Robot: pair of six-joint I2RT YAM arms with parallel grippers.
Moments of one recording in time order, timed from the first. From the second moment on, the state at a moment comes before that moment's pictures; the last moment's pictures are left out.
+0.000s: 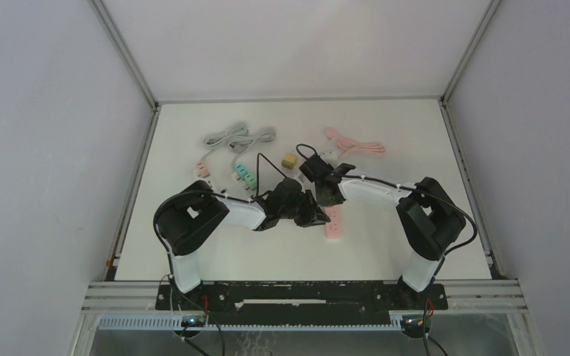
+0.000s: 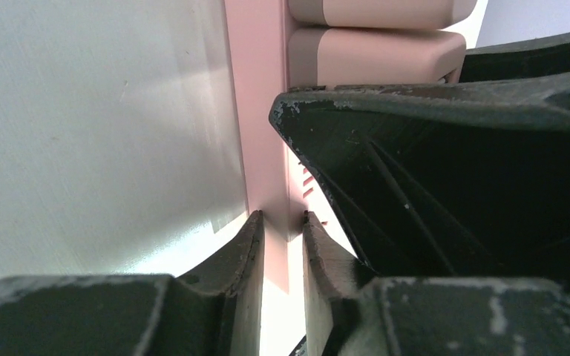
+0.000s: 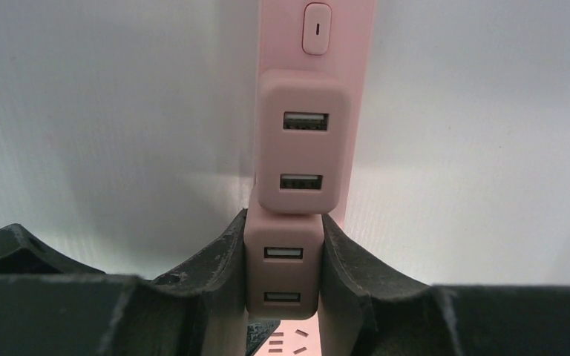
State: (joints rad) left arm -0.88 1.86 0.82 0.40 0.27 -1.12; right arm 0.73 1.76 1.11 -0.62 0.34 0.58
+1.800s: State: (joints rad) left arm -0.89 1.86 0.82 0.41 0.25 -1.13; right arm 0.66 1.71 1.19 -0.71 0.24 0.57
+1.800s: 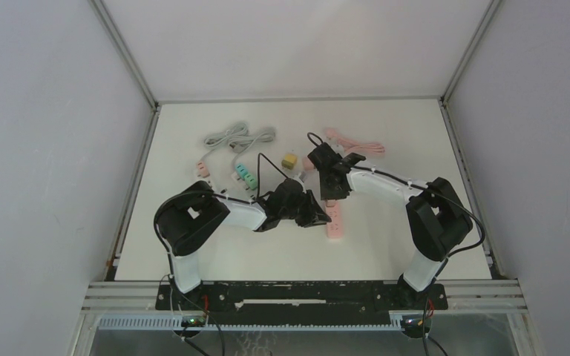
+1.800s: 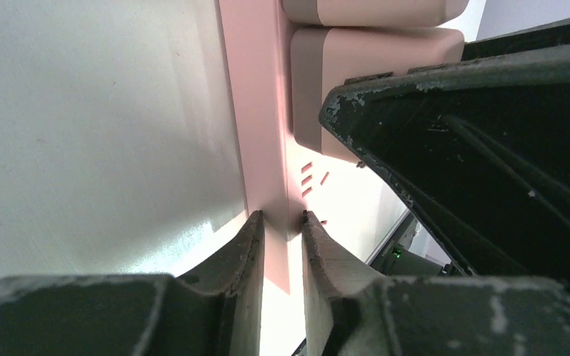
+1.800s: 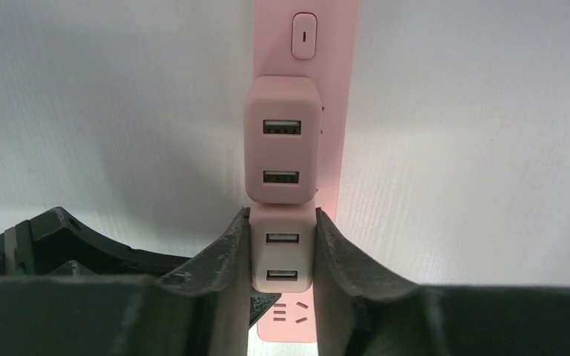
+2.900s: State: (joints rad) left arm -0.89 1.86 0.82 0.41 0.24 -1.13; right arm 0.63 1.71 1.14 -0.64 0.18 0.52
